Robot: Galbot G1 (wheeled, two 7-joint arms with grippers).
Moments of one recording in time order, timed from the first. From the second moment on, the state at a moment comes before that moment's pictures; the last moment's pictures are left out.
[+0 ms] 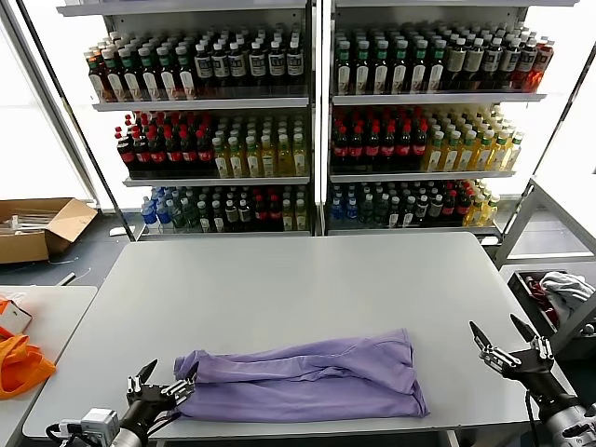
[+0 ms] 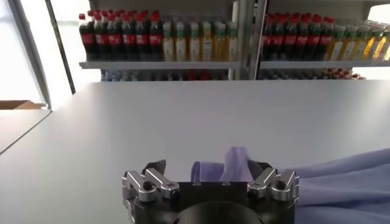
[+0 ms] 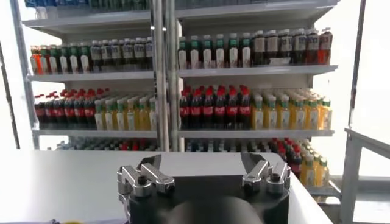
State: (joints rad) left arm 1.73 -1.08 -0.59 -2.19 -0.54 0.36 -0.19; right arm -1.72 1.09 0.98 2.05 0.63 -0.06 -0.28
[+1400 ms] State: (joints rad) left arm 1.66 -1.20 -0.47 -2.12 -0.46 0.41 -0.35; right arm -1.71 1.11 0.99 2.06 0.64 -0.05 -0.27
